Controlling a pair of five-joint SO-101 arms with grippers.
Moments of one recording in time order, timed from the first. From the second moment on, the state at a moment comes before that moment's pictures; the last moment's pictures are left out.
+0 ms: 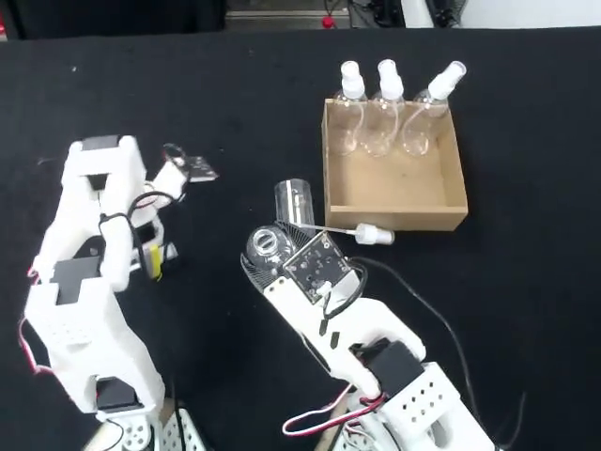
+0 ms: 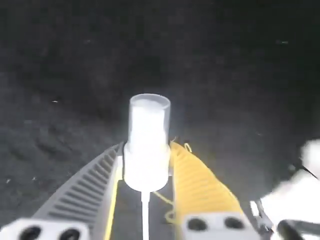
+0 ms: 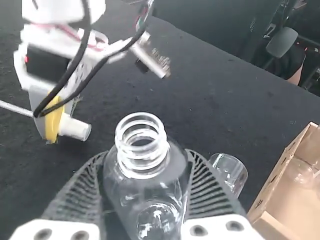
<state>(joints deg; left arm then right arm) -13.5 19.0 4.8 86.9 -66.5 -35.7 -85.0 86.5 29.7 9.9</state>
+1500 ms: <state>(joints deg) -12.8 29.6 -9.5 96.0 -61.9 -35.7 -85.0 86.5 29.7 9.9</state>
